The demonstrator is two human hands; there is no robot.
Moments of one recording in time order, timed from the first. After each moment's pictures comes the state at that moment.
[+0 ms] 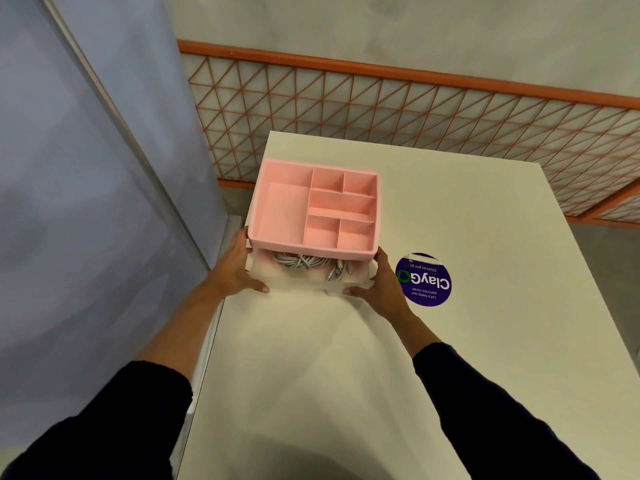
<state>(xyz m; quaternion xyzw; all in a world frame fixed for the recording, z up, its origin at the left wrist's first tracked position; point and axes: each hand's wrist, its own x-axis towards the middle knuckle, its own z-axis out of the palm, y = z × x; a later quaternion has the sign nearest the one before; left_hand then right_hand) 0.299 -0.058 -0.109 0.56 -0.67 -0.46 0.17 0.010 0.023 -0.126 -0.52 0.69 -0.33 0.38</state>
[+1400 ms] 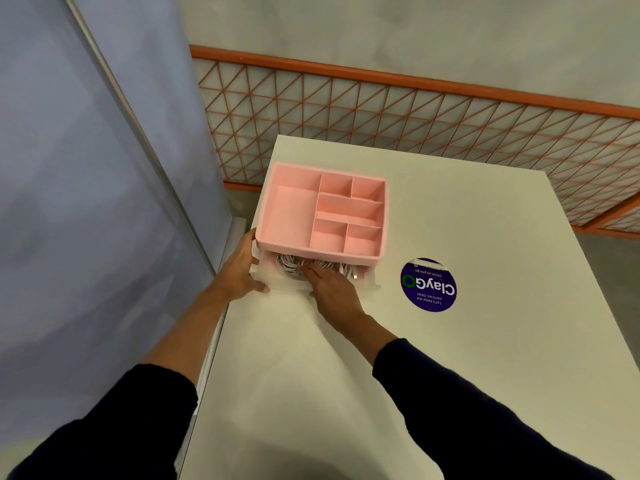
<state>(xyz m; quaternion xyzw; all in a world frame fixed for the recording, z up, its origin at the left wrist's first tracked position) 0.301 -0.051 -0.111 0.56 -0.69 -0.43 0.18 0.099 0.016 -0.116 -0.80 0.58 -0.13 0.05</state>
